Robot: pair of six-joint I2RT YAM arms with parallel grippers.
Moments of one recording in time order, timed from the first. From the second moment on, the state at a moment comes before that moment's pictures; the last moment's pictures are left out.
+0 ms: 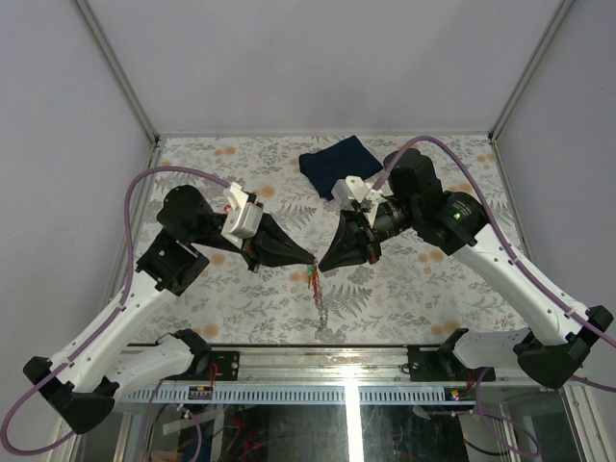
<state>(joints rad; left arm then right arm) -0.64 0.95 1.07 0.05 1.17 -0.04 0.75 1.26 1.47 -0.70 -1.20 -0.35</state>
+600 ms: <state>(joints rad) -0.65 0.95 1.07 0.05 1.20 -0.04 0.75 1.25 1.47 -0.70 -1.19 -0.35</state>
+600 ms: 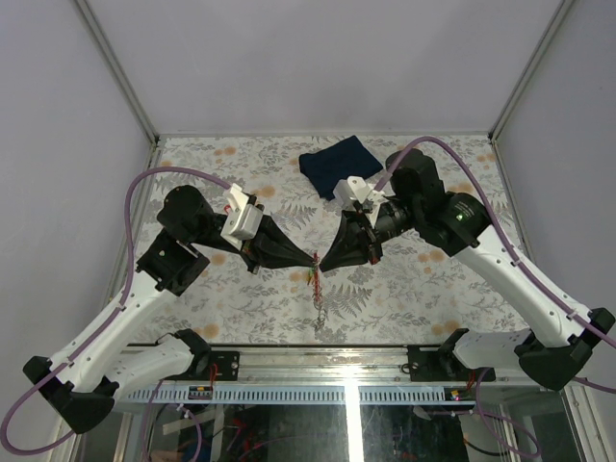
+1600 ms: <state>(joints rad) -0.65 0.95 1.08 0.01 1.21 -0.01 0.75 1.22 1.47 -0.72 -1.13 -0.35</state>
